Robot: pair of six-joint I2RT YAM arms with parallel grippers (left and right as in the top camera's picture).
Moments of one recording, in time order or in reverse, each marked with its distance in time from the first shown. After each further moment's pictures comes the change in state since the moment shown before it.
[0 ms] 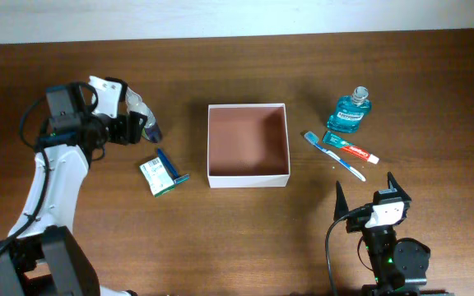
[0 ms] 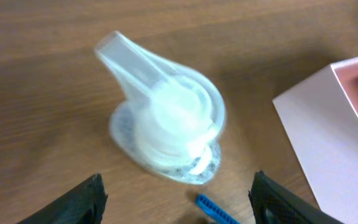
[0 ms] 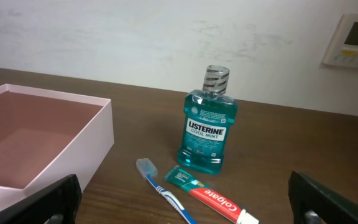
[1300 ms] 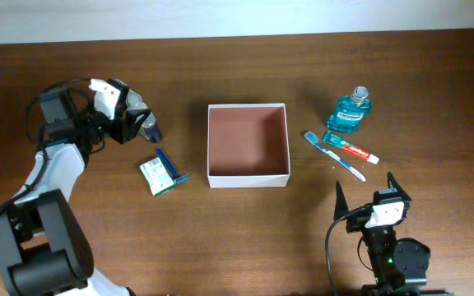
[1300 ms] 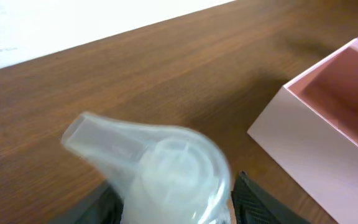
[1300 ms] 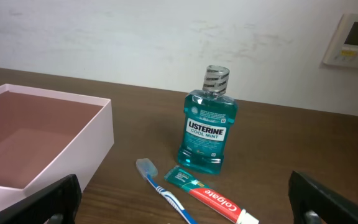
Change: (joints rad) left arm 0.092 0.171 -0.039 0.336 0.420 0.201; right arm 0.000 0.000 0.000 0.000 0.000 0.000
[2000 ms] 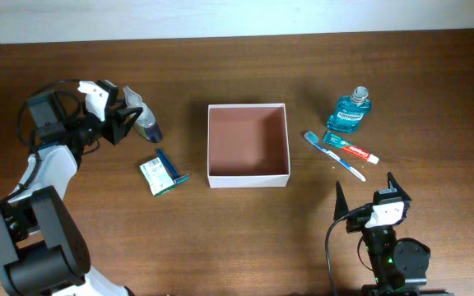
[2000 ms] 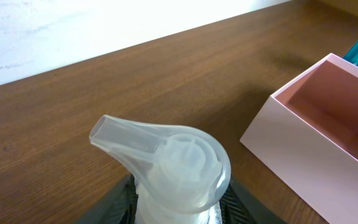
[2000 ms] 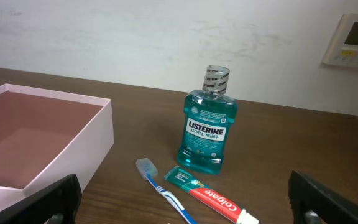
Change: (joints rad) left arm 0.042 0.016 -0.001 0.043 0.109 0.003; right arm 0.000 0.000 0.000 0.000 0.000 0.000
